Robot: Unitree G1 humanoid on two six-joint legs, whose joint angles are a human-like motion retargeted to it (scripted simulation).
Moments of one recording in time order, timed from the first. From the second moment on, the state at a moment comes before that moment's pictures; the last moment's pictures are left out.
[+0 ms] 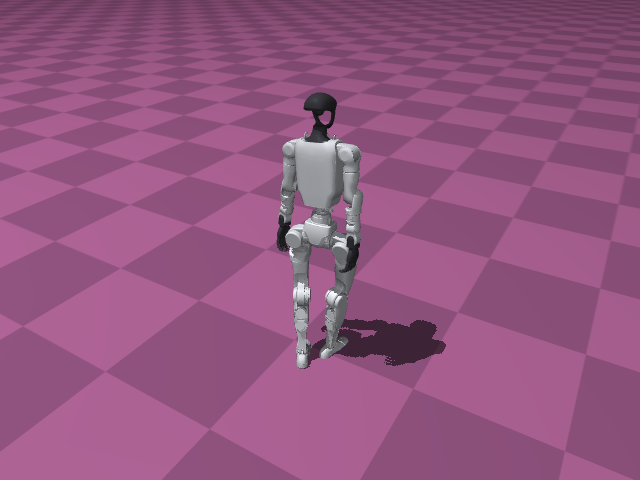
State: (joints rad) left arm -0.07 0.24 0.26 1.44 0.49 0.16 -0.15; right arm 0.02 -0.03 -0.22 1.56 -0.16 0.01 0.11; waist -0.14 -0.10 -0.03; left_leg -0.02 -0.02 0.40 0.14 -0.25 0.04; right_leg -0.18 0.02 -0.30 0.08 -0.04 -0.08
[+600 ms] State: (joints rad) left arm 0.10 0.11 0.56 1.42 0.33 0.07 -0.11; right arm 0.12 -0.04 -0.26 1.64 -0.20 -0.02 0.09; waist -0.04 -0.04 -0.05; left_leg 0.11 0.00 0.58 0.02 -0.25 -0.03; right_leg -0.09 0.00 -0.56 0.16 -0.24 -0.10
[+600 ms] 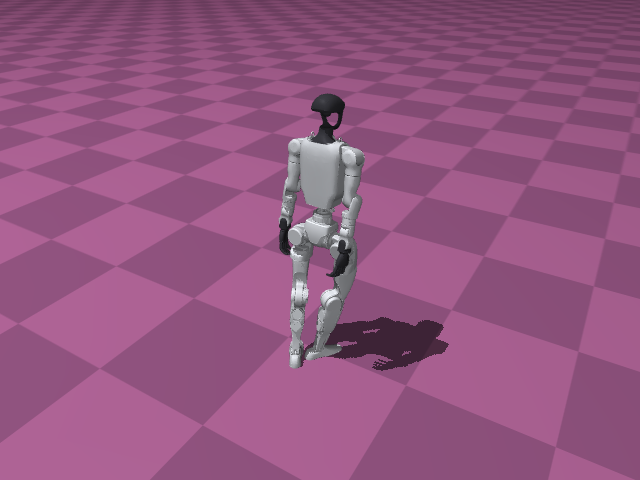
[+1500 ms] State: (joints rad) left arm 0.06 0.15 0.44 1.55 0.50 0.12 -0.20; right arm 0.03 -0.07 -0.20 1.49 -0.25 0.02 0.14; waist 0.10 0.00 -0.07; left_leg -0.36 0.11 0.27 0.34 -0.23 0.09; right_leg 0.08 -0.06 -0.64 0.45 0.17 -0.05
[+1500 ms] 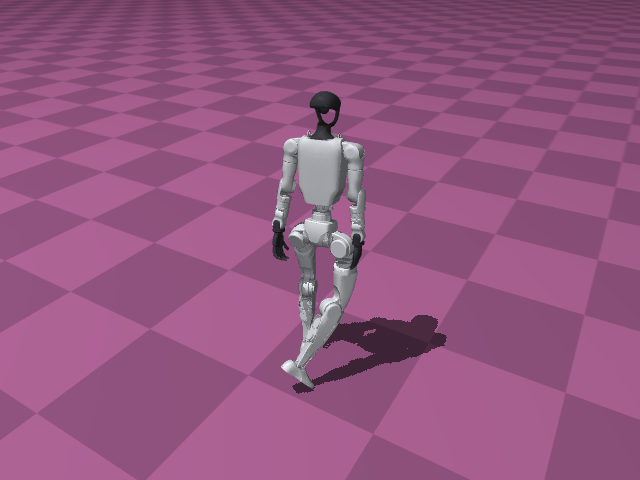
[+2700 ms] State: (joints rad) left arm 0.06 0.18 0.36 1.56 0.69 0.14 -0.19; right arm -0.14 -0.06 -0.22 1.47 -0.25 0.01 0.14; waist 0.21 -0.15 -0.04; left_leg -0.53 -0.06 0.26 0.37 -0.10 0.10; right_leg 0.19 -0.06 -0.54 0.14 -0.03 0.12
